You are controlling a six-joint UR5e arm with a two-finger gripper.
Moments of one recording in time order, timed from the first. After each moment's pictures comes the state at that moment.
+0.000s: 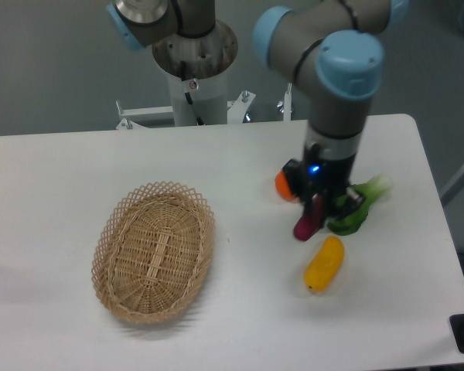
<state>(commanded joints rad) 2.43 -1.87 -1.51 -0.99 1.46 0.92</state>
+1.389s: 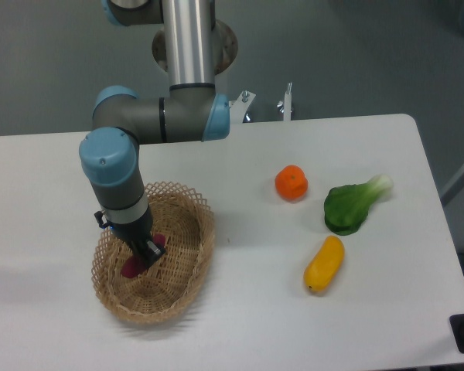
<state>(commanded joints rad) 2.04 -1.99 -1.79 -0.80 1.63 0.91</state>
